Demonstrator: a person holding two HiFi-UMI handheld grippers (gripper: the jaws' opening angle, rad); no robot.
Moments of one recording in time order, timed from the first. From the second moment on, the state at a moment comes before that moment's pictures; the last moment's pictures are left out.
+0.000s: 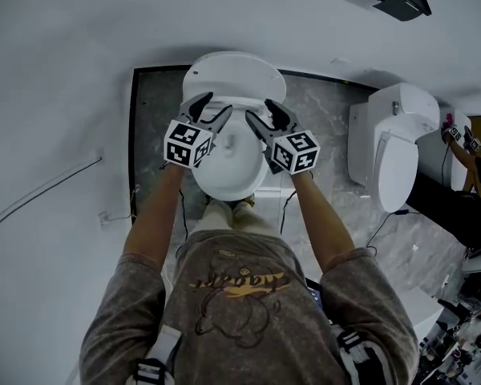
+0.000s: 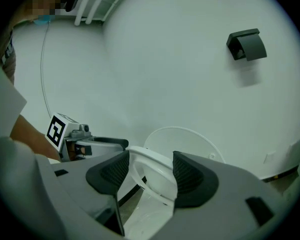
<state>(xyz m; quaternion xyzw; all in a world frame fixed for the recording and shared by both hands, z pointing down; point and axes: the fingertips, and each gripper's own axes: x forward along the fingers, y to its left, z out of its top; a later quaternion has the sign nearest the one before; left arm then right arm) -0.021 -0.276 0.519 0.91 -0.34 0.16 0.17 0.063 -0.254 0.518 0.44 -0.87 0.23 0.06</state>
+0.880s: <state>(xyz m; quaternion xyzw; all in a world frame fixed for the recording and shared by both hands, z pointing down) -0.058 -0.174 0.554 0.88 -0.34 0.18 0.27 0.076 -0.153 0.559 0.45 -0.83 0.33 0.08</state>
